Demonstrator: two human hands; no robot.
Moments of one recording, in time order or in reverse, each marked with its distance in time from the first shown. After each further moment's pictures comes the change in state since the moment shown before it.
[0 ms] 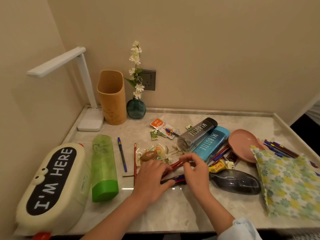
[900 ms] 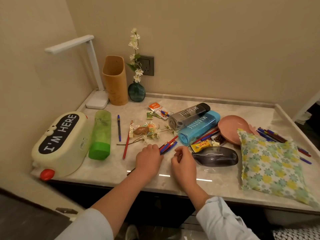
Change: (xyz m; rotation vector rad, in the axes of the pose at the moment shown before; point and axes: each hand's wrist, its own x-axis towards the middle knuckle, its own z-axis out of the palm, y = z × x) left_hand -0.009 0.063 0.043 0.327 -0.102 -0.414; right_hand -0.044 0.046 -0.039 -0.195 -0.188 0.039
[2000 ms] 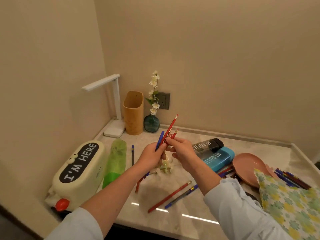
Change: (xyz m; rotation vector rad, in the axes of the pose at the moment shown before) left_hand 0.057 -0.045 -0.106 -1.111 0.079 0.006; right_hand 0.093 -0.157 -0.011 0.563 -0.398 0.126
